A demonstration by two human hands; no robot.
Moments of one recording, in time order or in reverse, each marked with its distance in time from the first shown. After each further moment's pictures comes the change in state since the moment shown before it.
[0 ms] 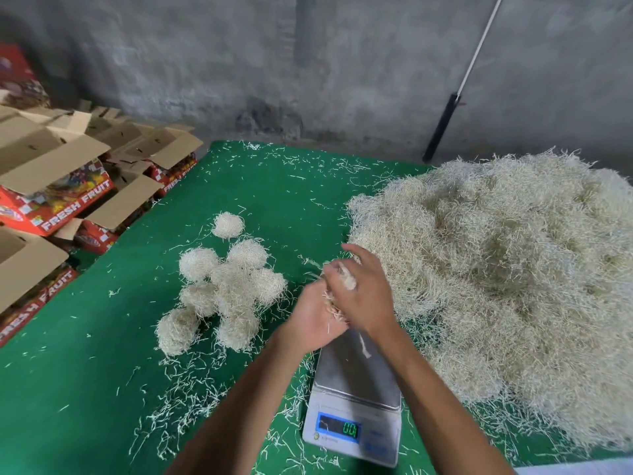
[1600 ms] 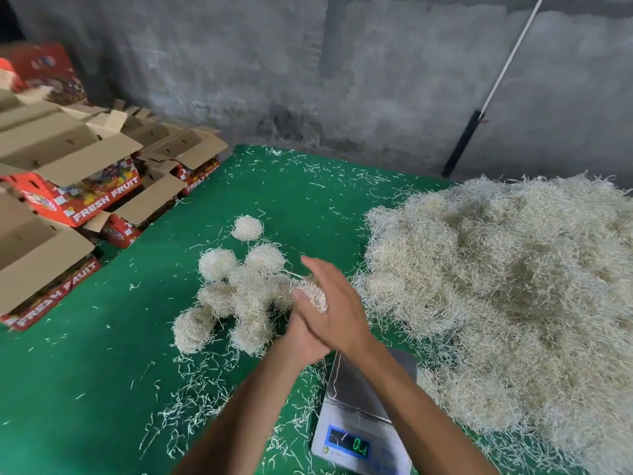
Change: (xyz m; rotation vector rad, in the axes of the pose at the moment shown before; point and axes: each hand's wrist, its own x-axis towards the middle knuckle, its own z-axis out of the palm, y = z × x) left_hand -0.036 0.013 -0.033 0.113 0.188 0.480; right_hand 0.002 -0.039 0.063 0.054 -0.066 -0.408
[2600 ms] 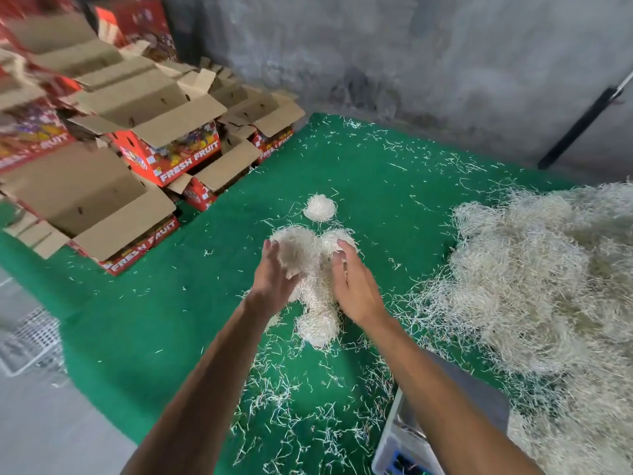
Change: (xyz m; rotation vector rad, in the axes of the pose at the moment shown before) left_hand 0.062 0.095 -0.175 0.239 0.496 0.048; right_hand 0.081 0.004 0.129 0.147 -0.303 0.388
